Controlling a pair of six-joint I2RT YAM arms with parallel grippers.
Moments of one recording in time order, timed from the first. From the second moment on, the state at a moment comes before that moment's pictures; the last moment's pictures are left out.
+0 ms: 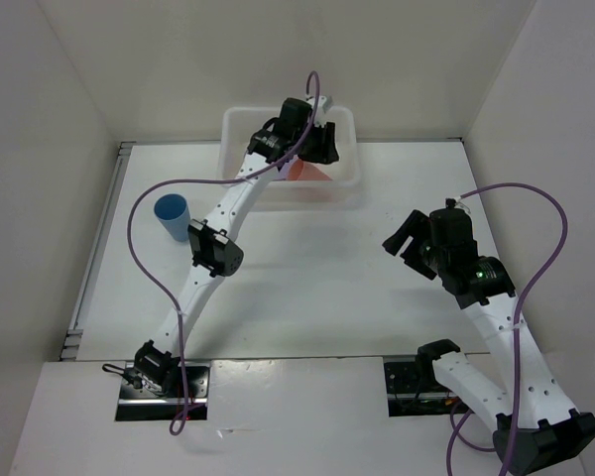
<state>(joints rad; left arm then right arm) -0.51 2.71 3.04 -0.84 0.24 -0.27 0.25 0.81 0.93 -0.83 0.07 0.78</state>
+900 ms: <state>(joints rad) -0.40 1.71 2.49 -1.19 -0.31 -0.21 0.25 0.82 0.93 -0.82 0.03 0.74</state>
